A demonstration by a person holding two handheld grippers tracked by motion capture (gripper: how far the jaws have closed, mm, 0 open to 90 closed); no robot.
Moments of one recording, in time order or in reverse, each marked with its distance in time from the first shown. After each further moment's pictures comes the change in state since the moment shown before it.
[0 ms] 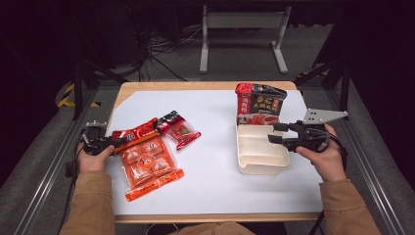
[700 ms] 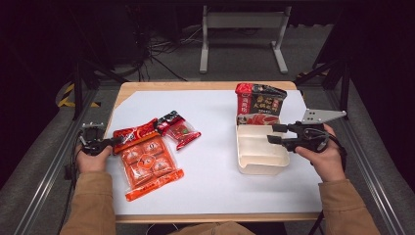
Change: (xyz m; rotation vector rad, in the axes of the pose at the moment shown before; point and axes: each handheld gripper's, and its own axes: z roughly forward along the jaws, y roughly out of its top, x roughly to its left) left arm 0.002 -0.003 -0.008 -0.032 -0.017 -0.083; right arm 0.000 0.000 0.001 0.011 0.010 0.018
